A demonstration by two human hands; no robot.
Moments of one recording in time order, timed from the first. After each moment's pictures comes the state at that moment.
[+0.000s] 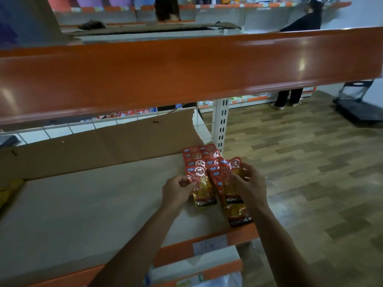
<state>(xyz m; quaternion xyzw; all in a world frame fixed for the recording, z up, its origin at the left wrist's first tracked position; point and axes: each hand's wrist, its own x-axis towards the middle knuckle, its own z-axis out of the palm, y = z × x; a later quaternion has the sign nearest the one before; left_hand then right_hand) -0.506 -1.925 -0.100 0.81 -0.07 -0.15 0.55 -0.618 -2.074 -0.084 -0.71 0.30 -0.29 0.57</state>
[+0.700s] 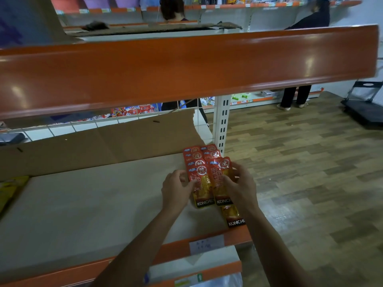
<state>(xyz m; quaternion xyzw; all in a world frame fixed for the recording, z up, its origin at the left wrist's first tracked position) -0.512 -1.927 -0.095 0.89 -0.16 0.00 0.43 -0.610 -2.059 -0.077 -0.74 0.27 -0.27 0.55</state>
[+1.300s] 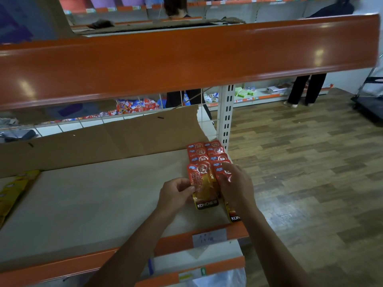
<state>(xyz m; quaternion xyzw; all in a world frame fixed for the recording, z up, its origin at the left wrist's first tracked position) -0.526 -1.896 -0.101 0.78 -0.12 -0.17 0.59 -0.608 -2.047 -0.081 -0.87 0.25 -0.24 0.35</state>
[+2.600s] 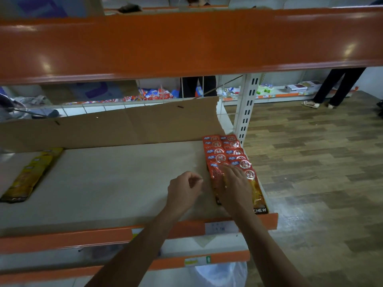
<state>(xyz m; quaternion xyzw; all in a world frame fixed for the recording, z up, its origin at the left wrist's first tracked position) -0.543 -1.876 -0.097 0.89 -0.17 -0.04 0.43 -0.608 -2.008 -0.097 -0.92 0.17 -0.24 0.25</state>
